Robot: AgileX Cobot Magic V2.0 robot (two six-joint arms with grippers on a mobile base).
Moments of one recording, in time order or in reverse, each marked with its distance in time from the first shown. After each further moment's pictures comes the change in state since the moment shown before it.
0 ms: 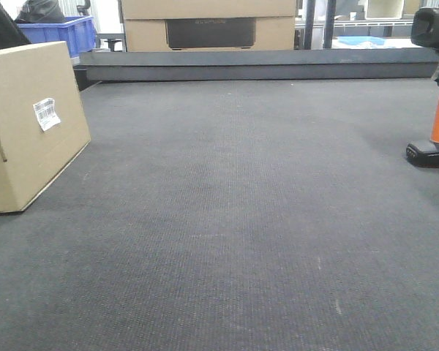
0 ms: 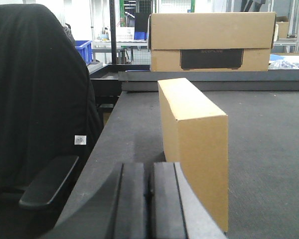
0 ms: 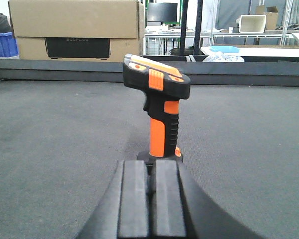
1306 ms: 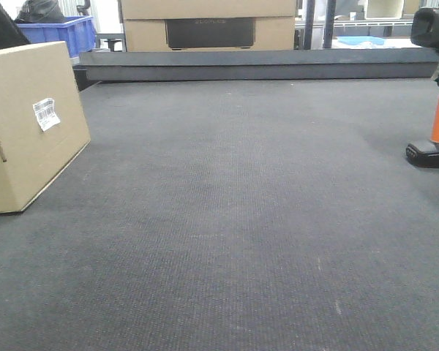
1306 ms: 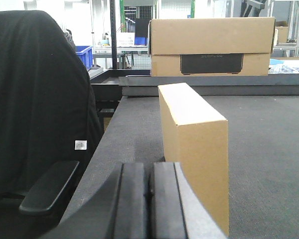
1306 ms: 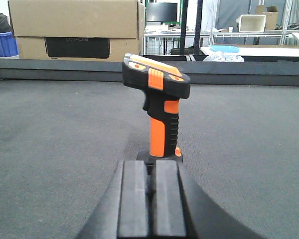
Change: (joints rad) left arm 0.000 -0.002 0.001 -0.002 -0.010 0.000; right arm 0.000 0.000 0.000 0.000 0.000 0.000
